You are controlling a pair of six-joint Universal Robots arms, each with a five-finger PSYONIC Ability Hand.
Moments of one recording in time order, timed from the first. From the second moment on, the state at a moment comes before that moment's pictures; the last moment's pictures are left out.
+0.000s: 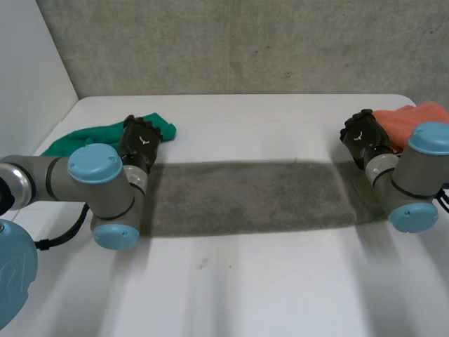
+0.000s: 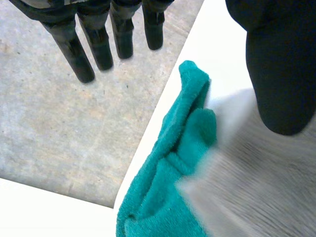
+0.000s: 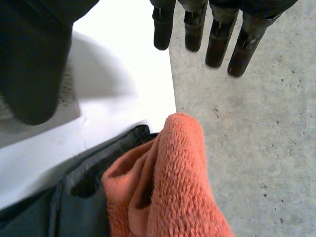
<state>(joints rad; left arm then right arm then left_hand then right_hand) 4.30 -2.42 -1.24 3.64 -1.71 4.00 1.74 -0.69 1.12 -0.32 1.42 1.98 0.48 0.55 0.58 0.57 0.40 0.29 0.38 0.39 0.42 0.25</state>
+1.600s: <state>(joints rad) 4.26 -1.84 -1.86 3.67 -1.70 3.80 2.12 -1.14 1.47 -0.23 1.13 2.23 0.20 0.20 0.21 0.20 0.05 0.98 1.18 1.19 1.19 0.98</state>
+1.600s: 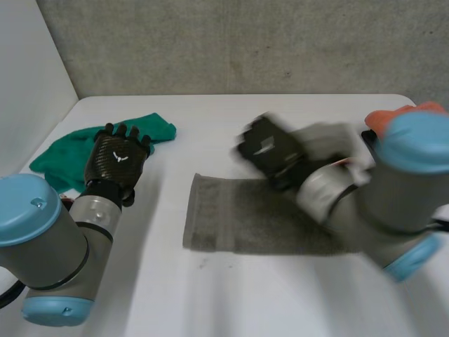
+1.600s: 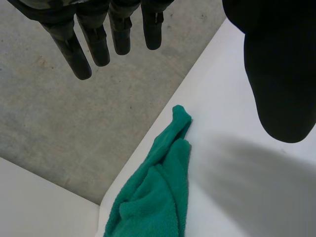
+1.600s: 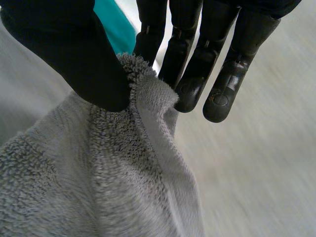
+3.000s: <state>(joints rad) 4.12 -1.85 -1.77 3.65 -1.72 3.70 2.35 -1.06 1.52 -0.17 1.28 2.34 0.20 0.20 0.21 0.20 0.05 0.20 0.22 0.21 0.24 0.07</state>
